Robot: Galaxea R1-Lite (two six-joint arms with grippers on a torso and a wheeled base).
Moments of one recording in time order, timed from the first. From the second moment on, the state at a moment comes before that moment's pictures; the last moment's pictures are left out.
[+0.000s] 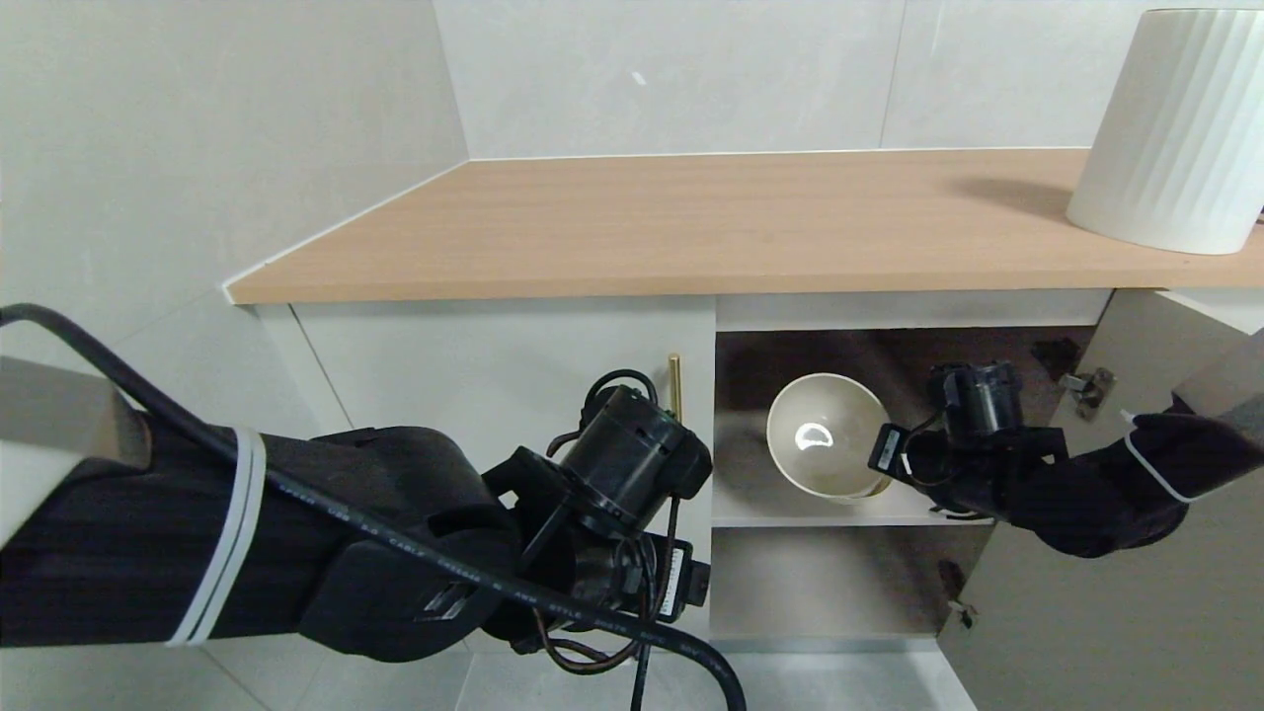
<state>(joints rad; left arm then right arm) -0.84 1.90 -1.14 0.19 0.31 -0.45 0.31 2.07 -0.94 -0.60 -0.16 0.59</state>
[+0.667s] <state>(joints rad) -0.84 1.90 -1.14 0.19 0.31 -0.46 0.22 2.19 -1.02 -0.60 -0.19 0.59</state>
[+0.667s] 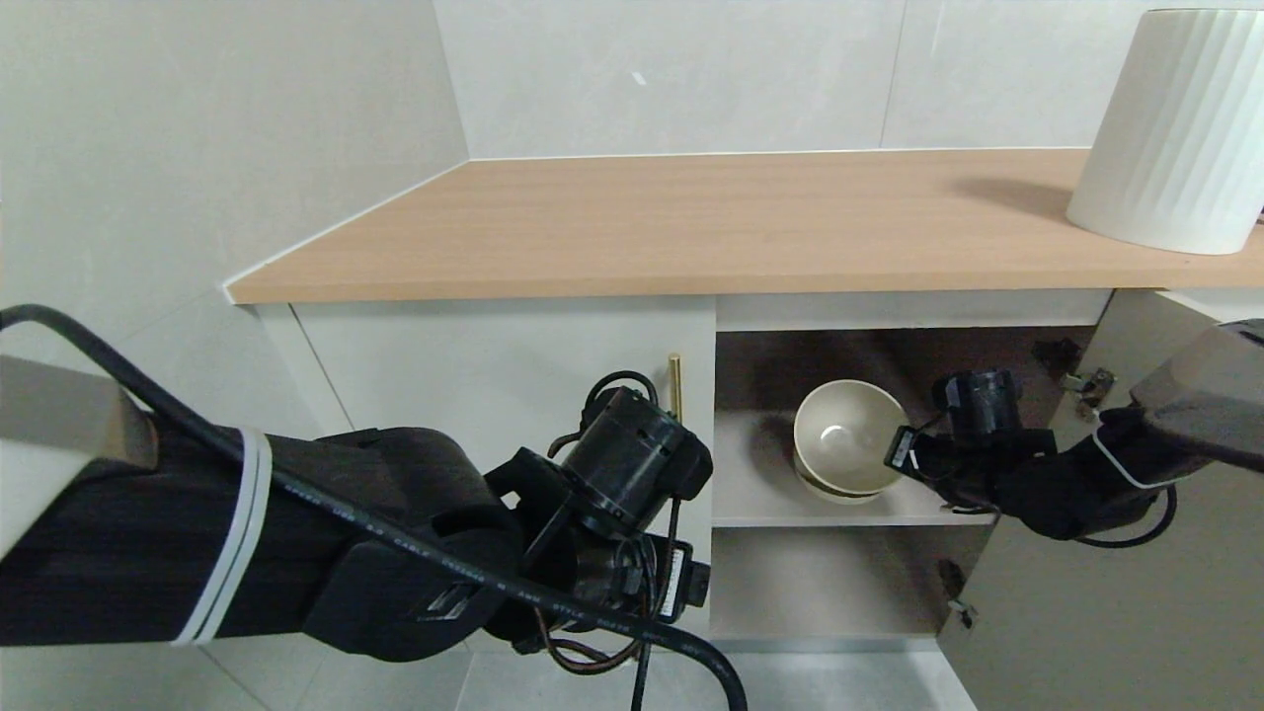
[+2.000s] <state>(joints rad) -0.84 1.91 -1.14 0.19 0.31 -0.46 0.19 2.30 -1.09 -0.60 -0.21 0.59</state>
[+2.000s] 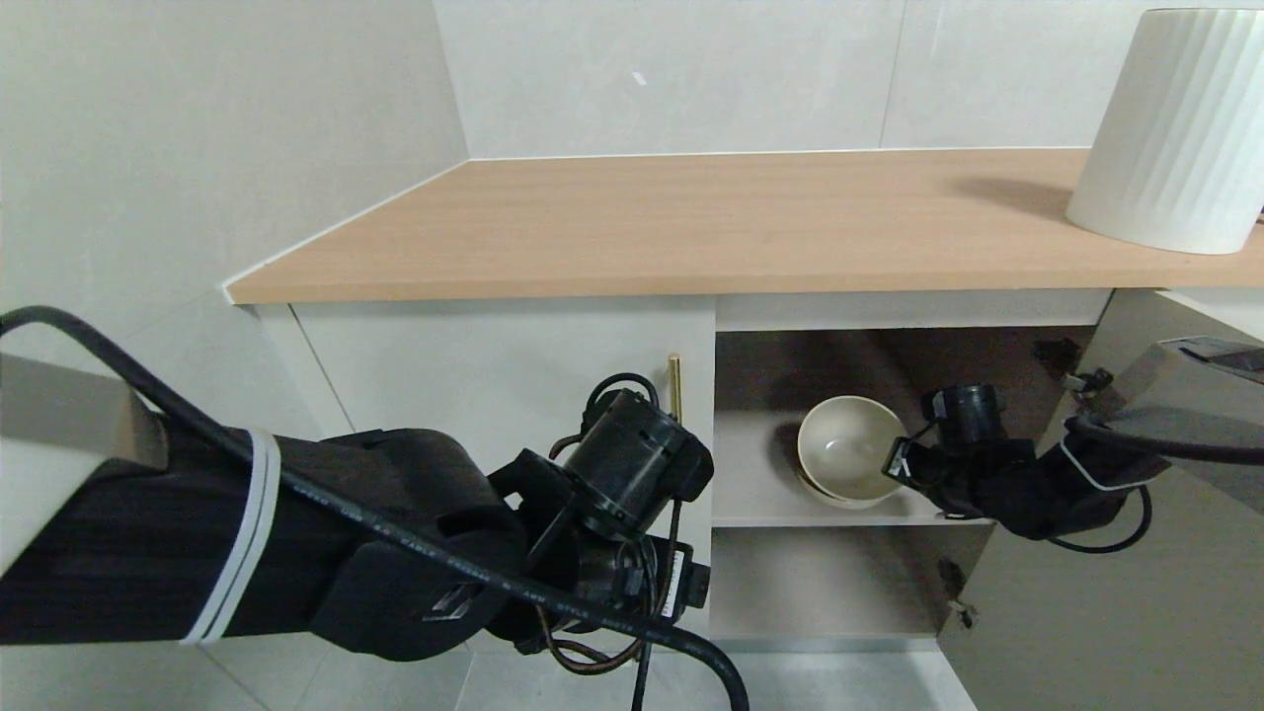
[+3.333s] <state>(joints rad) -0.78 1.72 -1.10 0.19 0.31 -0.47 0.28 1.94 -0.85 -0.44 -0.08 0.51</state>
